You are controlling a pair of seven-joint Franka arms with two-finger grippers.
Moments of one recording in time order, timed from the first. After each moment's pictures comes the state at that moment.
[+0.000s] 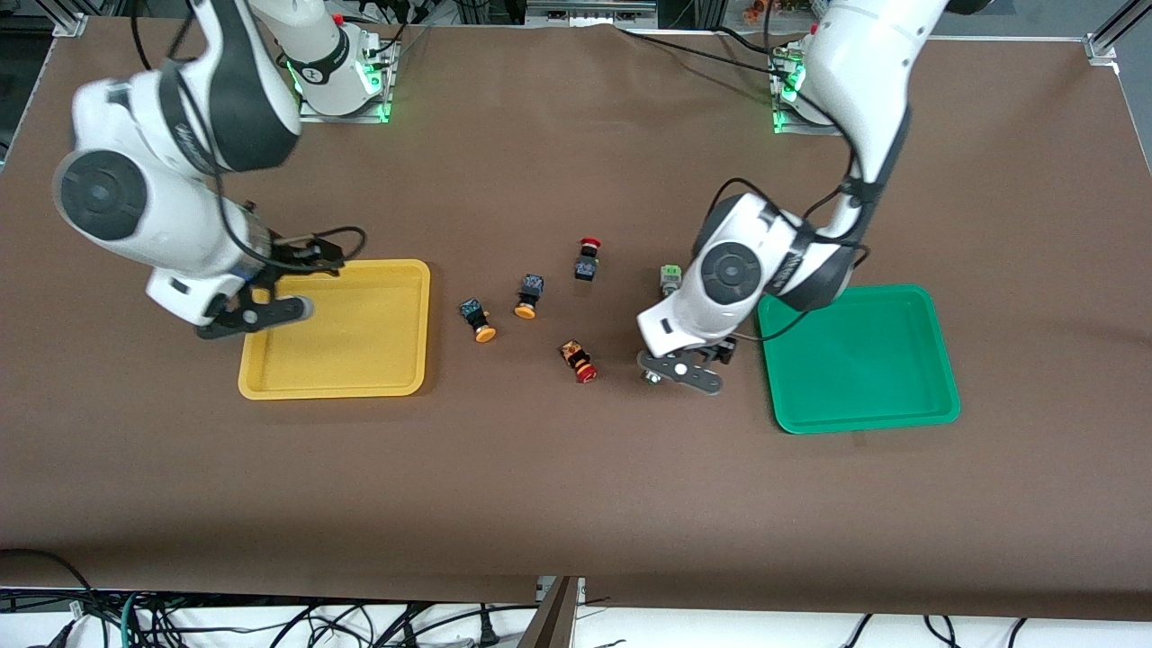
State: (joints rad) left arm -0.46 0.69 -0.10 -1.58 0.02 2.24 -0.21; right arm 0.31 0.29 -0.04 -1.62 0.02 1.71 0.00
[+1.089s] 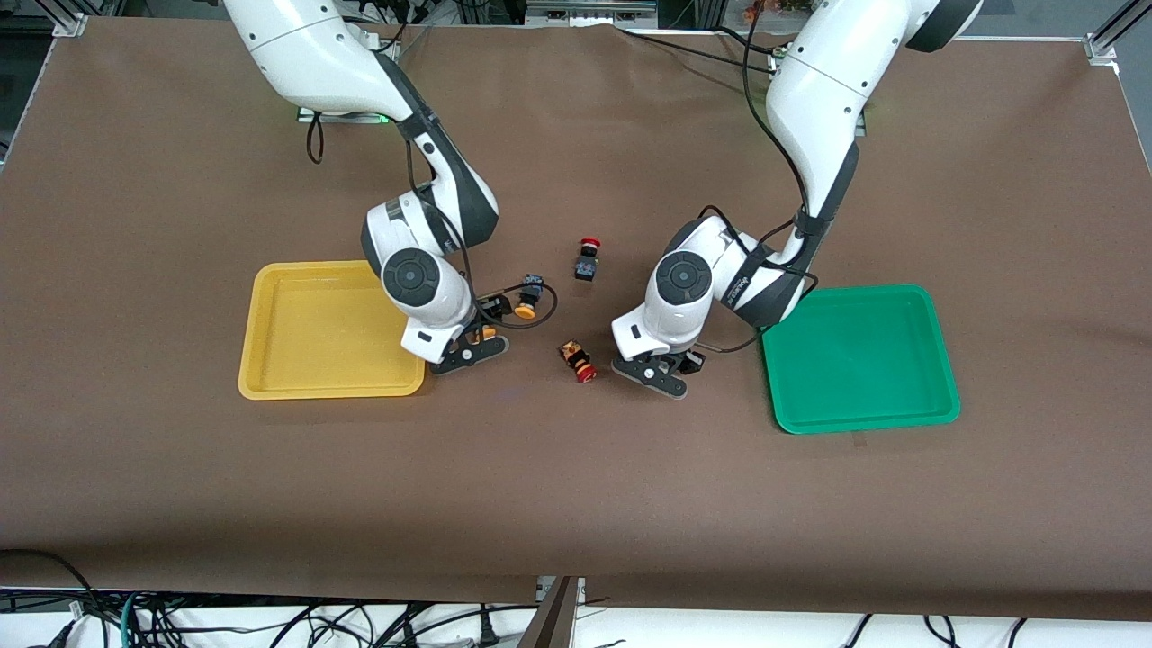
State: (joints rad) left arm -0.48 0.77 -0.09 -1.55 0.15 2.35 -0.23; right arm 0.56 0.66 -0.03 -1.70 0.14 2.26 0.09
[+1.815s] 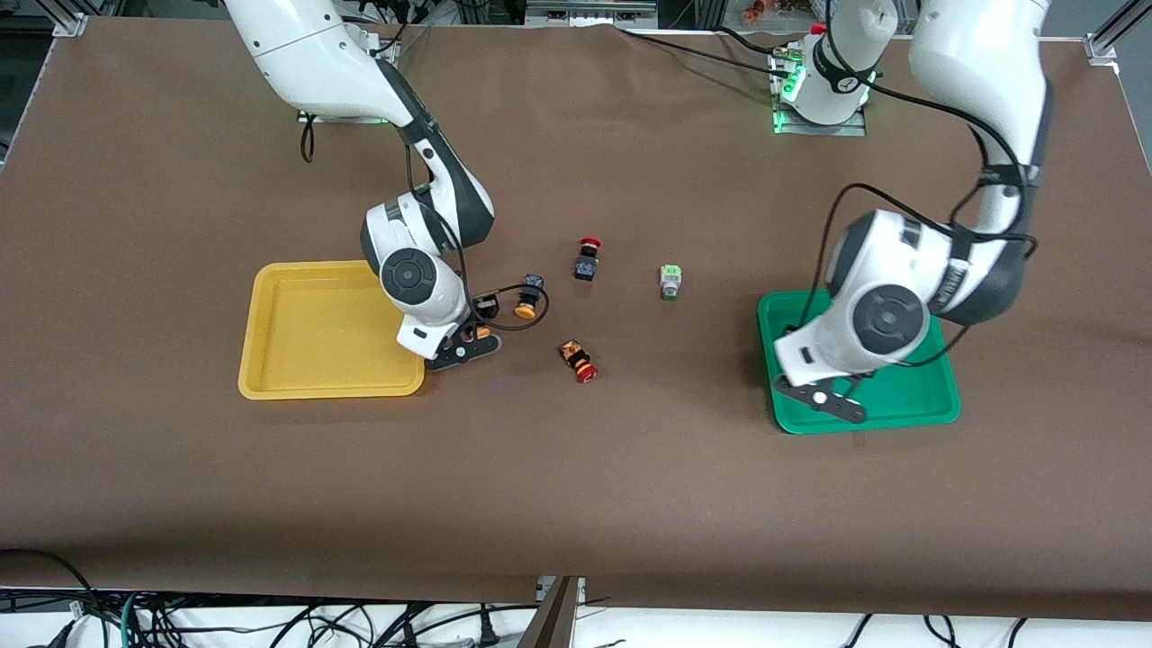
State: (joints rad) left arm -0.18 0.56 -0.04 -1.58 0.15 1.89 0.13; right arm 0.56 0.64 -0.05 -1.75 0.14 2.26 0.10
